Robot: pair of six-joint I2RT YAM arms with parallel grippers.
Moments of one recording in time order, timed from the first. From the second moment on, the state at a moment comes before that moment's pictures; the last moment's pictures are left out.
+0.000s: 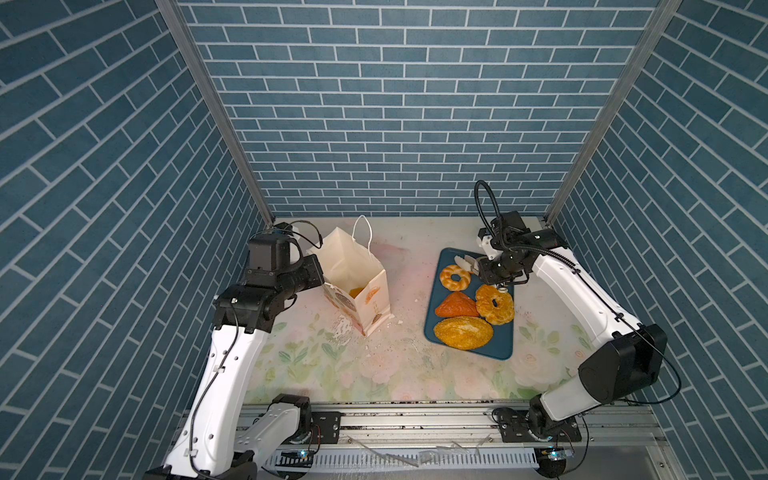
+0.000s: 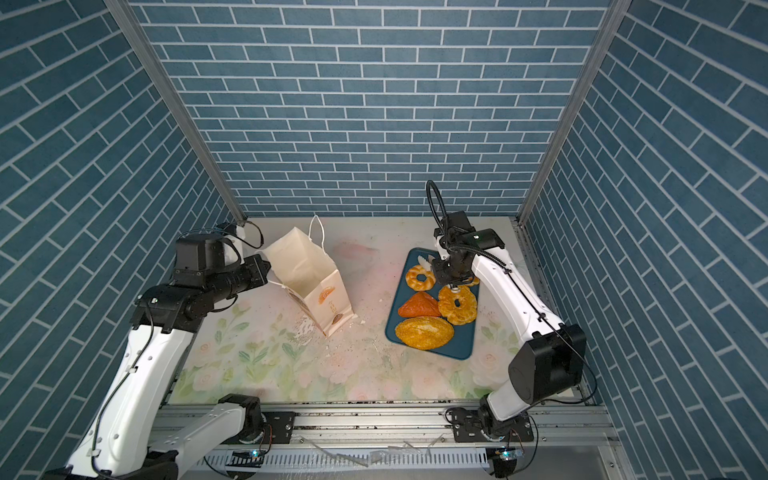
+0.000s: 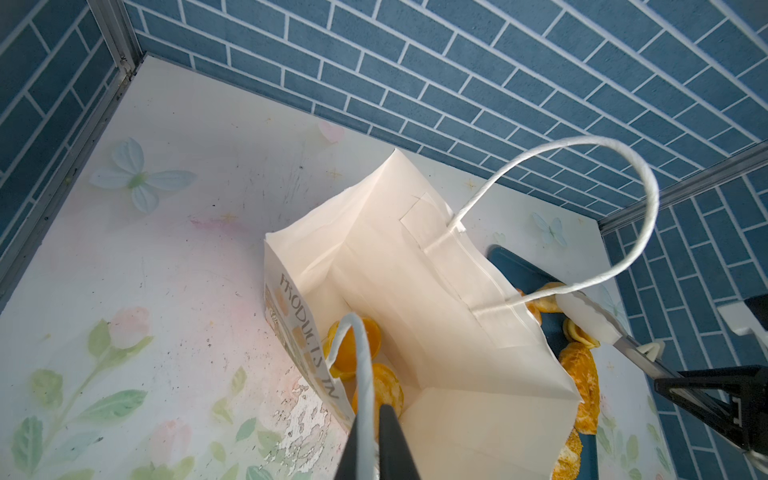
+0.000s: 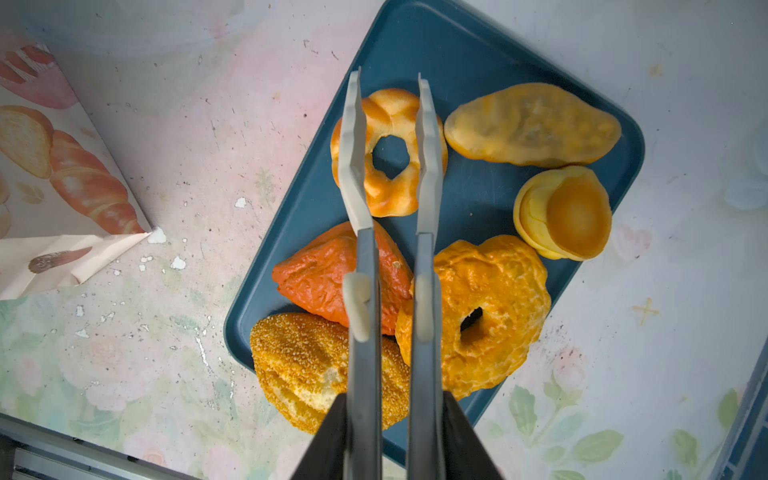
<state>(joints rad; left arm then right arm) -0.14 1.01 1.29 -0.92 0.12 -0.42 0.39 1.56 1.52 -1.16 -0.05 0.05</state>
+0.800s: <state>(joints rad) -0.14 1.01 1.29 -0.92 0.12 -0.43 0.38 1.70 1.49 -1.15 0.00 0.16</state>
